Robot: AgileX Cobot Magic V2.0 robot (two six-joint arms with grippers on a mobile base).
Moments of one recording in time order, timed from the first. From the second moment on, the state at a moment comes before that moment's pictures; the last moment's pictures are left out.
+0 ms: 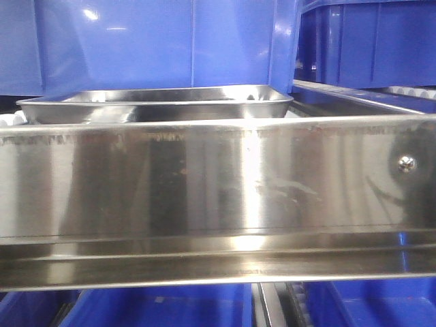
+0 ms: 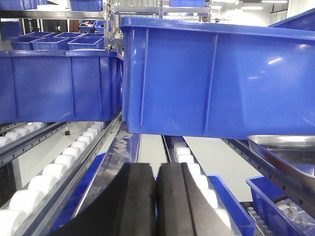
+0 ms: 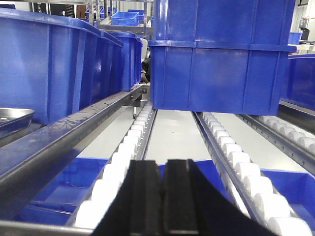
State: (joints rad) left arm -0.02 0.00 0.00 0.07 0.00 -0.05; right arm 0.02 0.00 0.00 0.02 0.04 -0.05
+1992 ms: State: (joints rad) left arm -0.02 0.48 -0.62 -0.14 0.54 -0.06; right arm 0.02 0.03 -0.39 0.50 0.51 0.03
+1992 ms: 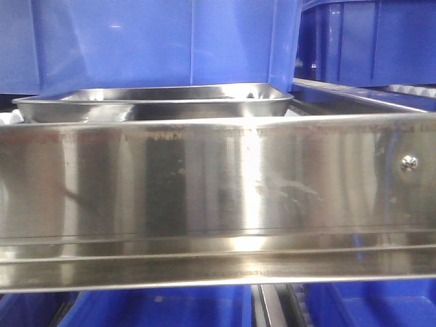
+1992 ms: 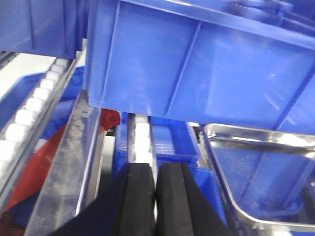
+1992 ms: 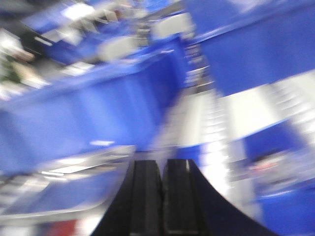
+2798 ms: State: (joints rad) left arm -0.02 0.49 -0.67 -0.26 0.64 -0.04; right arm 0.02 0.04 -0.40 0.66 0.34 0.01
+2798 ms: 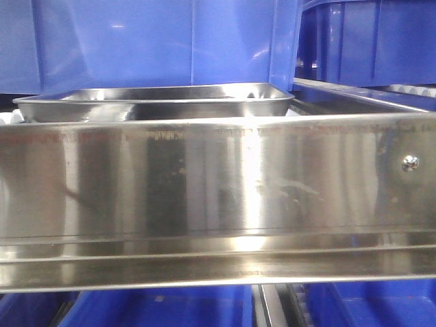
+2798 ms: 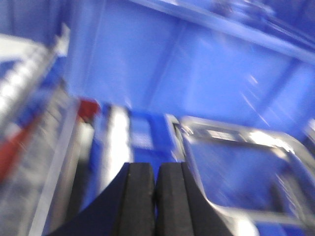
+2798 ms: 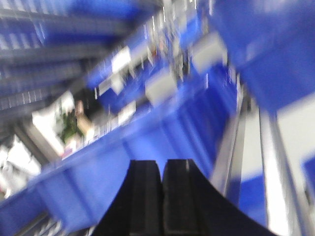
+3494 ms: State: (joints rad) left arm -0.07 0.63 -0.84 -0.39 0.77 0.09; right arm 0.10 0.80 -1.07 0.57 0.79 -0.27
